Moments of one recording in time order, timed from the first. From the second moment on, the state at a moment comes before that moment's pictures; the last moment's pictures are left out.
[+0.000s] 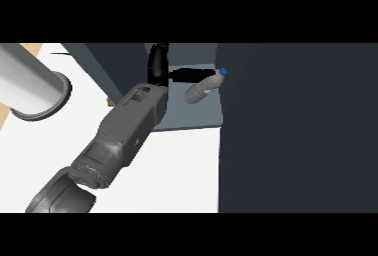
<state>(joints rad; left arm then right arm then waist) -1.19 0.00 -0.13 -0.20 0.42 0.47 -0.60 0.72 -0.36 -0.46 -2.32 -0.90 0.59 -0.04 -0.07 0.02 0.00</state>
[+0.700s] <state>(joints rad) -1.06 0.00 -0.25 -0.40 0.56 0.44 -0.65 0.70 -0.36 -0.47 -2.33 -0.92 0.56 0.01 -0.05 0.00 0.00</state>
